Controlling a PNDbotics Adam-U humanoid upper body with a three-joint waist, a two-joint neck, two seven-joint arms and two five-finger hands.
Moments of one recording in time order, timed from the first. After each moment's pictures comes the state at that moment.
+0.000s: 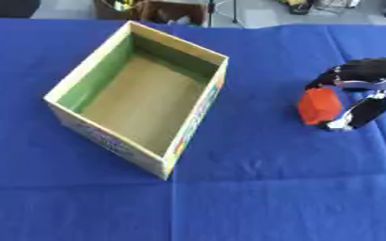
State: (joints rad) left arm -0.20 0.13 0.03 -1.98 -0.23 -0.14 0.16; right arm -0.71 -0.94 0.22 -1.37 0.74 -0.37 0.64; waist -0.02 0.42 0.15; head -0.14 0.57
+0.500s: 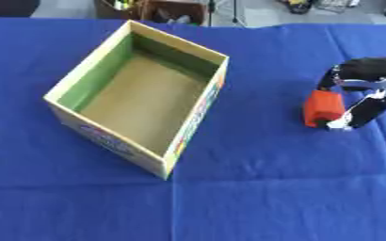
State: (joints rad) left arm -0.20 0.13 0.03 -1.98 -0.23 -0.13 0.15; right arm -0.71 -0.94 0.22 -1.37 0.72 -0.36 0.58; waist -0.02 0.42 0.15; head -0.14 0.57
